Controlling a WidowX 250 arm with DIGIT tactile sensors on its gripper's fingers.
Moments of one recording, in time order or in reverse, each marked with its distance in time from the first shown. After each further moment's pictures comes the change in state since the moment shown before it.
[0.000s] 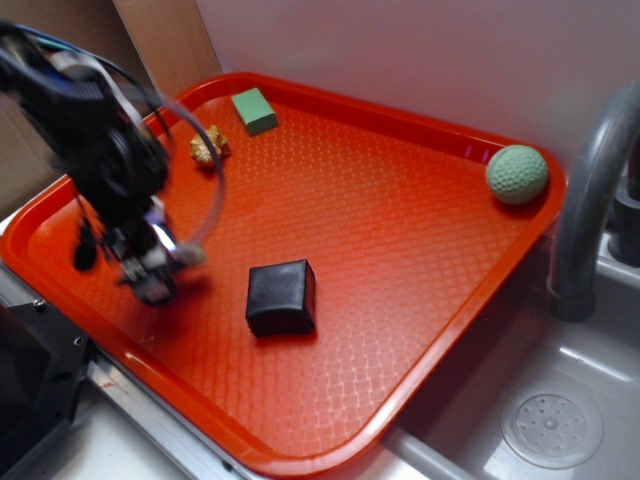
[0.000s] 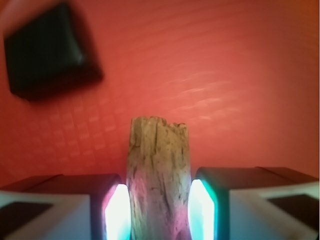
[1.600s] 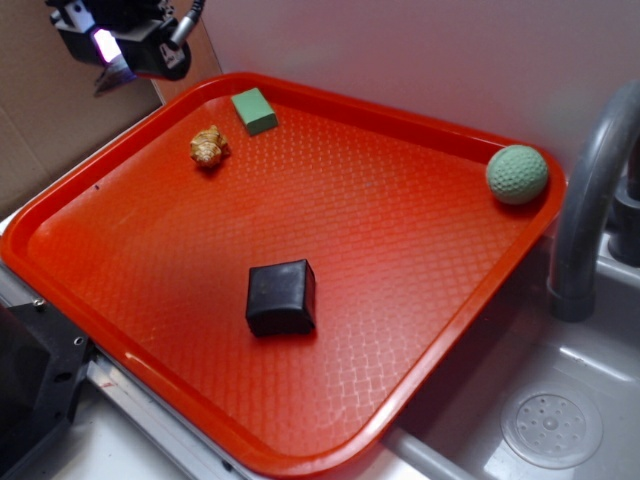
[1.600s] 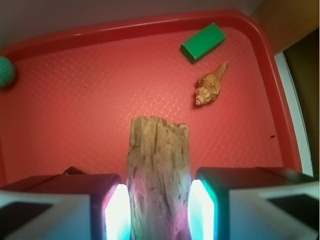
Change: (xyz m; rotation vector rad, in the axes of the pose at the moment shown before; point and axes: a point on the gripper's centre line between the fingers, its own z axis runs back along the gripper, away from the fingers) arm 0.066 0.006 0.099 0.209 0.081 0.585
